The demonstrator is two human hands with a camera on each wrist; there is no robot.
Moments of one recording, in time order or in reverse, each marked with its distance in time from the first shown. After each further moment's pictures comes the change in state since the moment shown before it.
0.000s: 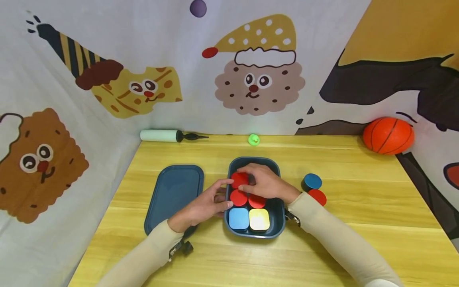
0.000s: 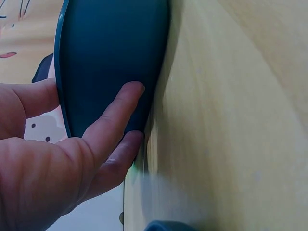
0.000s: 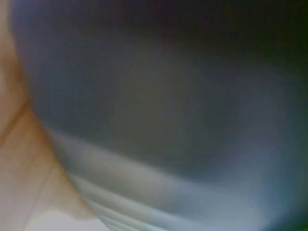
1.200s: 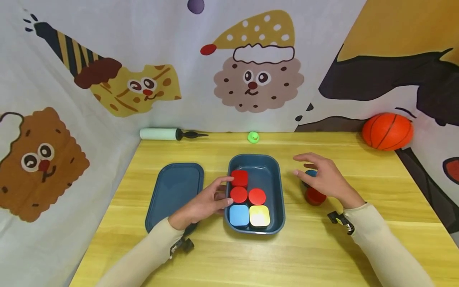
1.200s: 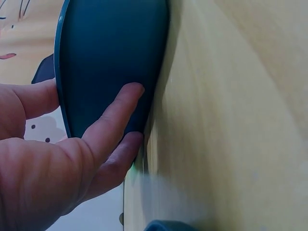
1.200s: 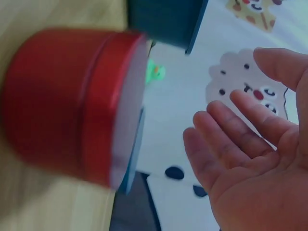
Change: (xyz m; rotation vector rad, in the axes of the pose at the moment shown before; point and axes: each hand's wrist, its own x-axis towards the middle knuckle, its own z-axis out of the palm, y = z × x) left_hand -0.001 -0.001 0.002 0.034 0.034 -0.006; right_hand -0.106 0.064 -0.077 0.035 0.315 0.127
